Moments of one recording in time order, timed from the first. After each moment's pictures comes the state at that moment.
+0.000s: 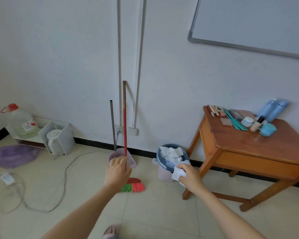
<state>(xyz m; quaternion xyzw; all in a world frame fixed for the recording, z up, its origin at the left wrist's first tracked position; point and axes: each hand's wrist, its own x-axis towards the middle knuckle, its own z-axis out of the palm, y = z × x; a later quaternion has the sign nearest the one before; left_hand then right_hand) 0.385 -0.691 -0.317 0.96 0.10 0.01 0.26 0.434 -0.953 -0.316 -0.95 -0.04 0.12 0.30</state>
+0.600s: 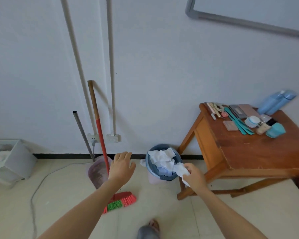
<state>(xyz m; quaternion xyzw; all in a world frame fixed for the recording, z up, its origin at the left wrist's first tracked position) 0.662 -0.672 -0.348 0.96 -0.02 -0.09 0.25 0.642 -0.939 -0.360 -0.93 0.15 0.11 0.31</state>
